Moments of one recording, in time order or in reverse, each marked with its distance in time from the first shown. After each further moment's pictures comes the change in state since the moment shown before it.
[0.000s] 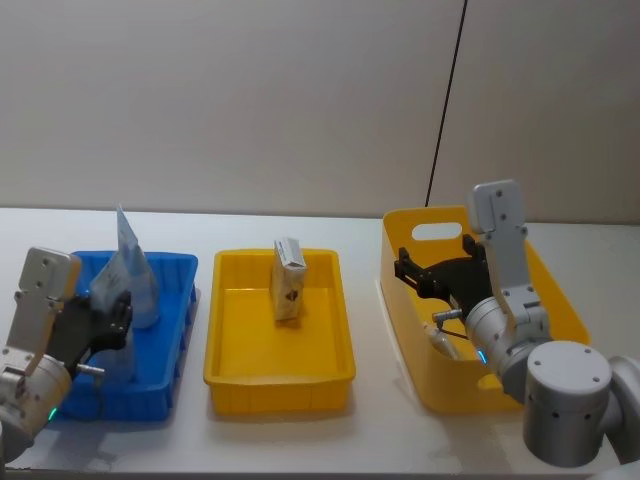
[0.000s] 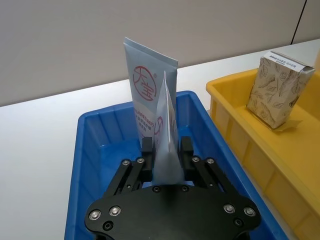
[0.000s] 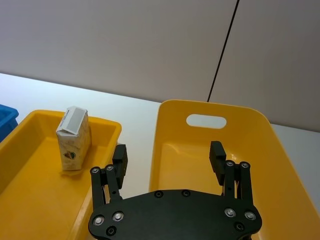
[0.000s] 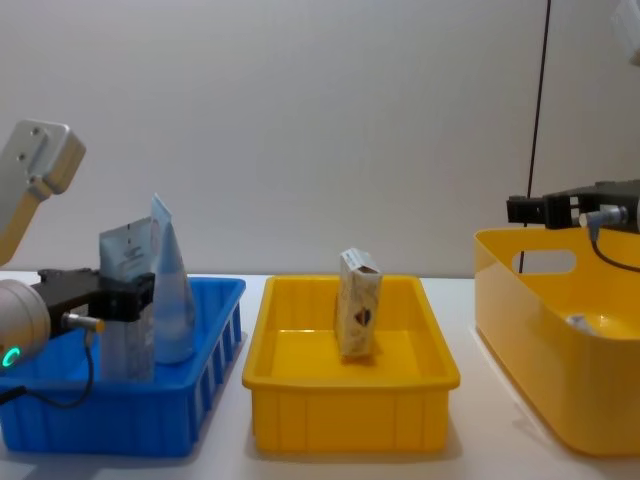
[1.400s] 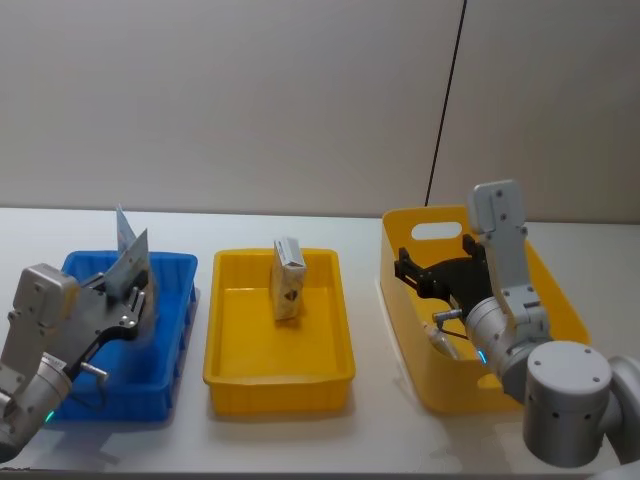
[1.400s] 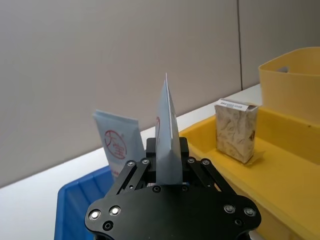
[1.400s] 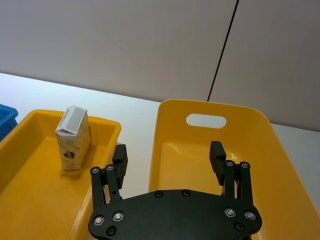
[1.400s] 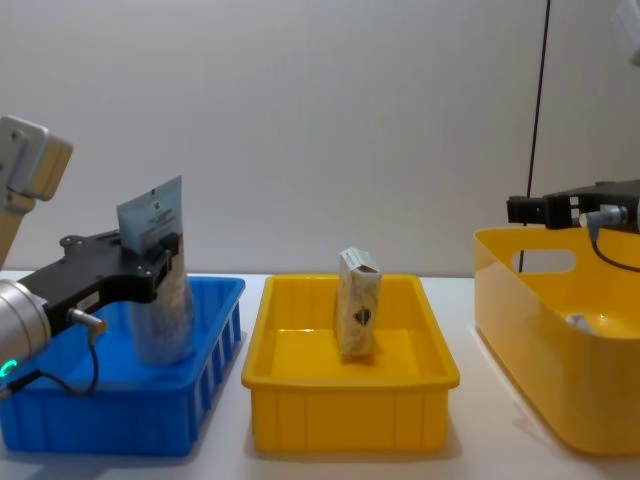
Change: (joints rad) left arm -0.077 -0.013 0.006 0.230 0.026 -0.469 -0.214; right arm 0.000 0.000 0.000 0.000 0.000 0.000 0.000
